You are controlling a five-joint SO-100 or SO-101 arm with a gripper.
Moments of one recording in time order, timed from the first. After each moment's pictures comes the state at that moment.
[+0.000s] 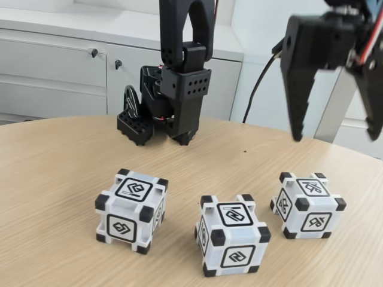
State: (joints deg) arm -19.5 88.1 83.1 89.5 -44.9
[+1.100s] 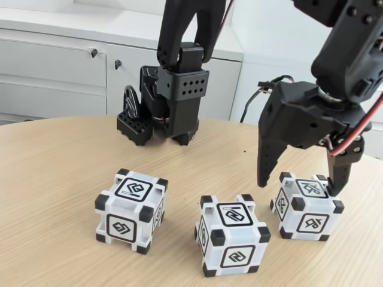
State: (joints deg) arm -12.9 70.7 82.4 89.0 -50.9
